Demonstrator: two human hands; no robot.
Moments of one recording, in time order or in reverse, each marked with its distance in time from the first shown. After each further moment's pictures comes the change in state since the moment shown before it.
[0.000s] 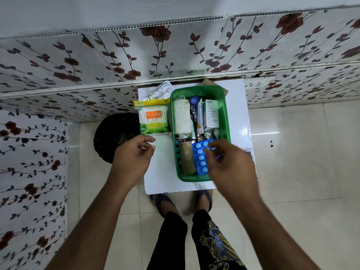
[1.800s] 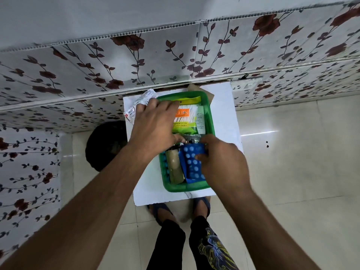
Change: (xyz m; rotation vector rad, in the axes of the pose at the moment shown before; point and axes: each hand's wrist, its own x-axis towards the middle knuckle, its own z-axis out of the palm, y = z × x) left_hand 0.067 0.090 0.054 0.897 0.017 0.694; right_hand 0.033 -0.006 -0.019 -0.260 -0.207 0.006
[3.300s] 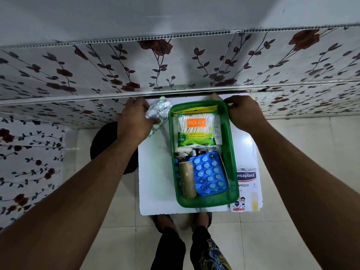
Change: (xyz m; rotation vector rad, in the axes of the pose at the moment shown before) left_hand 0.016 -0.093 0.047 -0.432 0.027 -0.585; right_hand 0.178 0.032 0.005 0.176 -0.043 -0.023
